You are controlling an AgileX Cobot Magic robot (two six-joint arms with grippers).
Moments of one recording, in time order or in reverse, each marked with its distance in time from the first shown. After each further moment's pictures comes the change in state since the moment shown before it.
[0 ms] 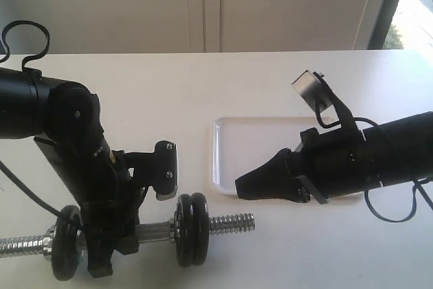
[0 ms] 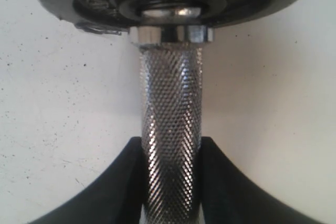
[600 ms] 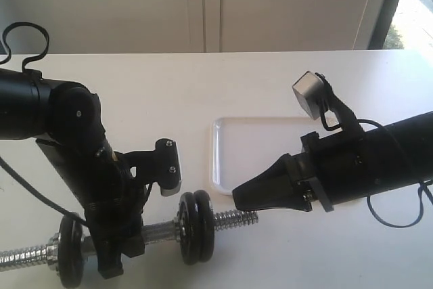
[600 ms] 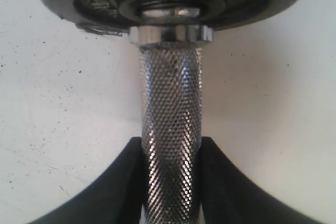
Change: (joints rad) left arm 0.000 0.003 0.000 -0.048 -0.006 -0.049; right arm -0.009 -0.002 -0.004 -0.032 0.121 0.039
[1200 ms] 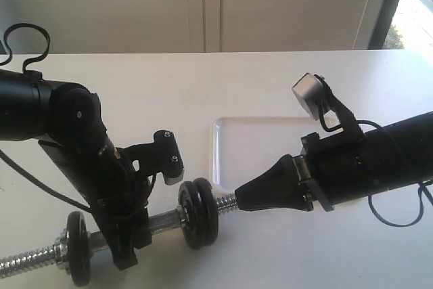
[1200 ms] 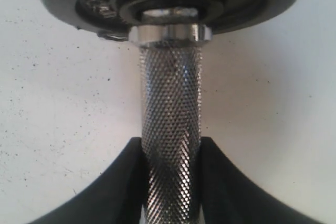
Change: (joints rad) left arm 0.000 0.002 0.000 -0.006 -0.064 -0.102; right arm 0.000 0.000 0.000 -0.013 -0.033 0.000
